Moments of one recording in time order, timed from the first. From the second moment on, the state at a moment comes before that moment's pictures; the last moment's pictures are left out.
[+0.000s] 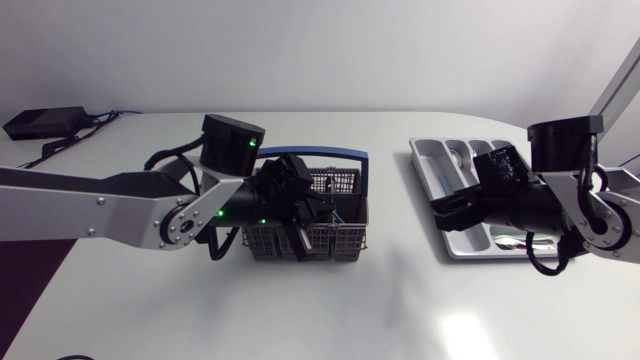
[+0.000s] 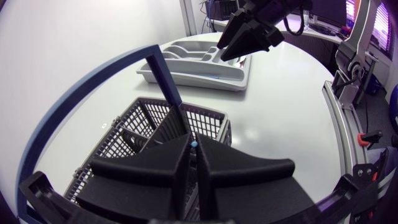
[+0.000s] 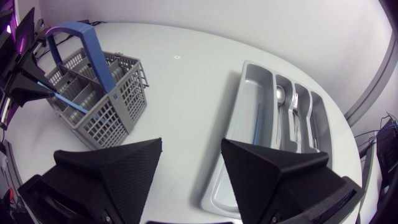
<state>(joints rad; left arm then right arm) -0.63 1.63 0.86 0.17 0.37 0.45 0.14 1.24 0.63 -0.10 -0.14 -0.20</state>
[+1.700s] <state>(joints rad) -0.60 1.50 1.44 -0.81 0.72 0.24 0.69 1.02 0.74 -0.26 -0.29 -0.24</state>
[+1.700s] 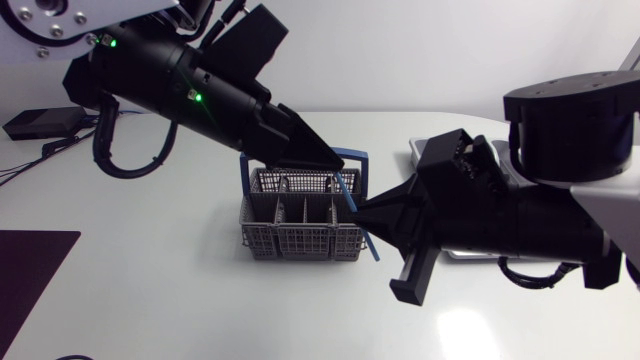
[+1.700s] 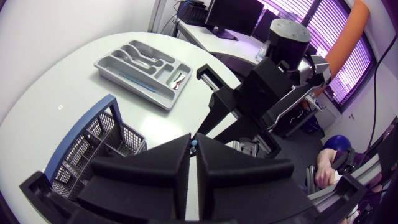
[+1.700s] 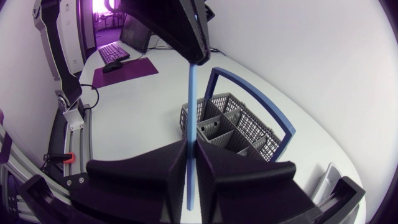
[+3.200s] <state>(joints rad) -0.14 1.33 0.96 -0.40 0.34 0.38 -0.08 1.98 1.22 -0.25 -0.12 -0.13</state>
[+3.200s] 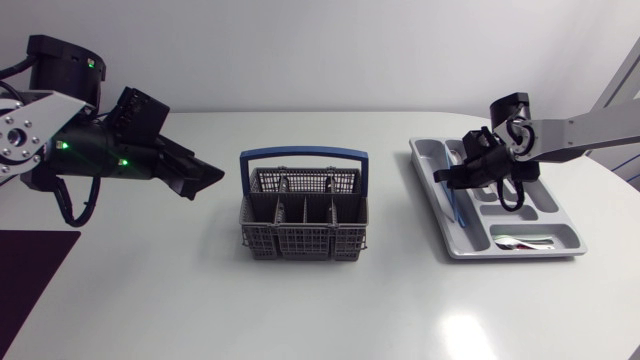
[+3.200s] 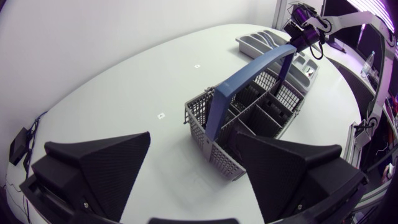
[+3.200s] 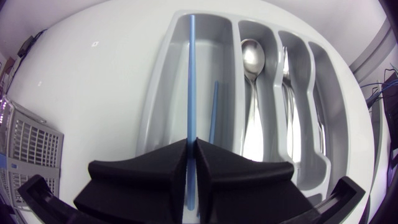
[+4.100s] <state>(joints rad) -0.21 1.51 0.85 -0.31 0.25 0.45 0.31 1.64 1.03 -0.29 -0.01 -0.07</state>
